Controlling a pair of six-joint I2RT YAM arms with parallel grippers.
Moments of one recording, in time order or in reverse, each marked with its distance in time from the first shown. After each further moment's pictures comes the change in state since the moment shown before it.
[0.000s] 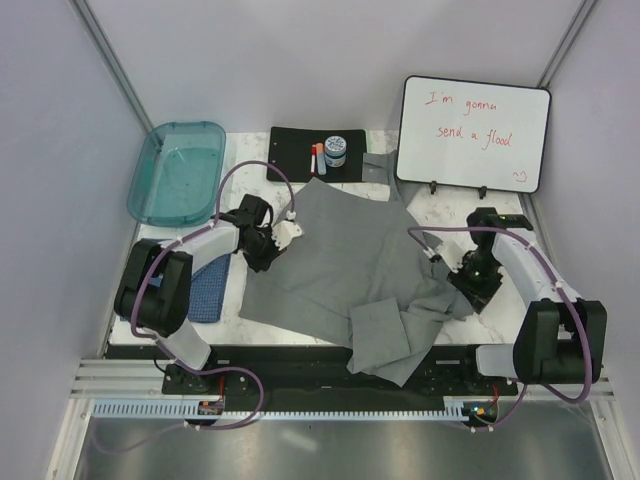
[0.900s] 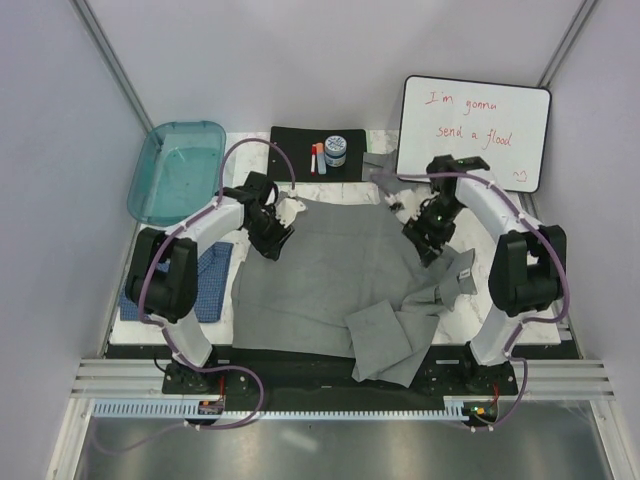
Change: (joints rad) left arm 0.000 0.067 0.260 -0.214 0.037 -0.136; right arm 0.112 0.476 0.592 -0.040 -0.257 -0.005
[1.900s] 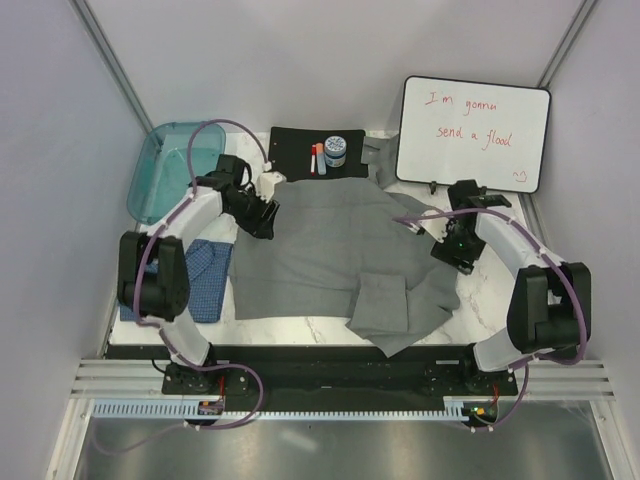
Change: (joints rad) left arm 0.158 0.043 0.069 0.069 0.115 -0.067; right arm -0.040 -0.281 -0.458 0.358 0.439 -0.122
